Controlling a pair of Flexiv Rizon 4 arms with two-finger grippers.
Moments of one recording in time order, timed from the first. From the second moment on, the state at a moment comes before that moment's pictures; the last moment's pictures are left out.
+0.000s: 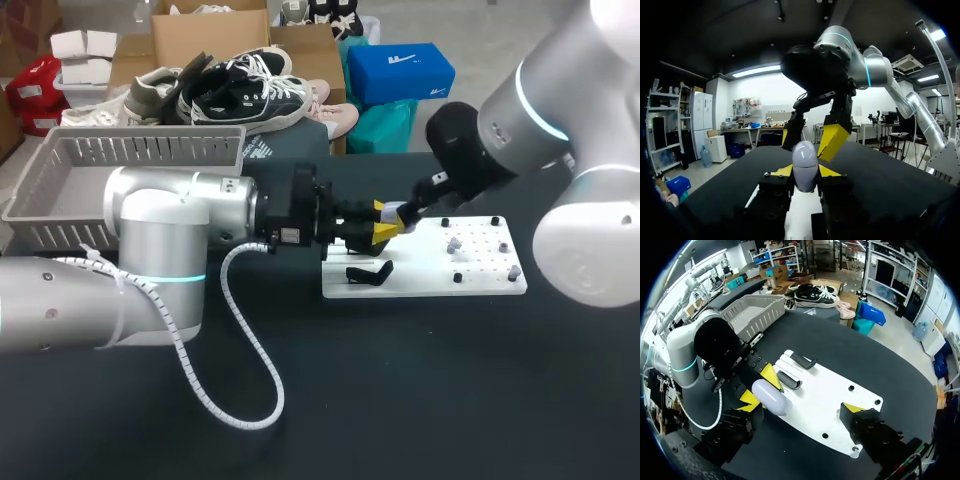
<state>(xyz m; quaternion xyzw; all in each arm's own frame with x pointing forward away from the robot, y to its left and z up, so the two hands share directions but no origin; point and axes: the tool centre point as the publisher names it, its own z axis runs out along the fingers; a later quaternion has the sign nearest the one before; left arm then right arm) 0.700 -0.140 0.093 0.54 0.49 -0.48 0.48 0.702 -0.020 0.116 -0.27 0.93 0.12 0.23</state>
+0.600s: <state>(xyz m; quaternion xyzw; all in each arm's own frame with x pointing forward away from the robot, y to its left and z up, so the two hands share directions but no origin) 0.700 -0.140 0.093 0.54 0.49 -0.48 0.47 0.722 -0.024 0.145 -0.28 0.92 0.10 0.26</state>
